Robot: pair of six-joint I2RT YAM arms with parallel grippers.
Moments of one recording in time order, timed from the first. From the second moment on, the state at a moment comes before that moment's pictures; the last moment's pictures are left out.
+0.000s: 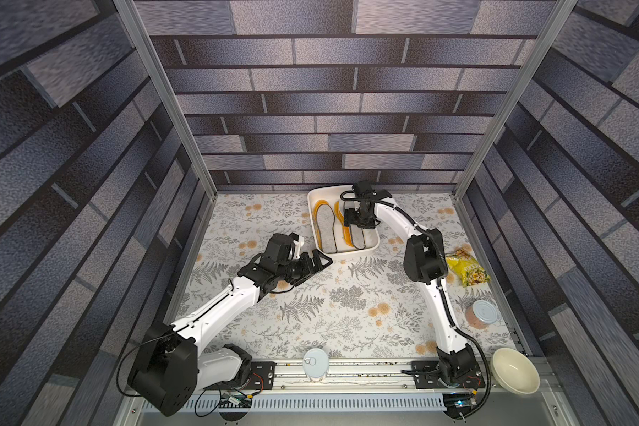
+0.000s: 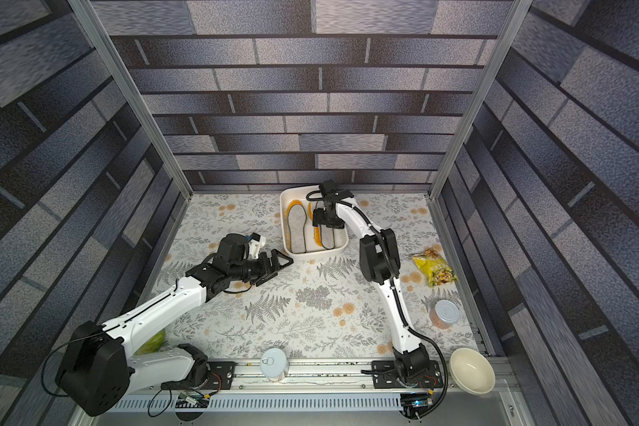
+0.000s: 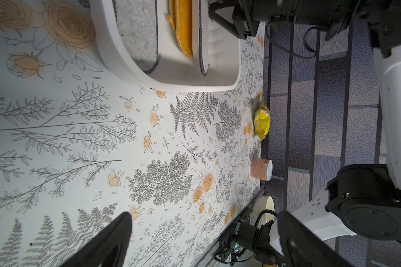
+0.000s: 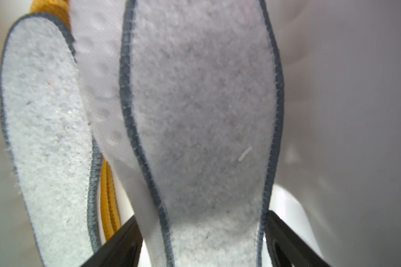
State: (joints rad) left arm -0.48 1.22 0.76 -0.20 0.52 -0.89; right arm 0.43 2.50 2.30 -0.98 -0.09 0.39
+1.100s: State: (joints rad) left arm -0.48 1.22 0.75 -0.20 0.53 -0.89; right arm 0.46 2.44 2.26 -0.94 -0.10 0.31
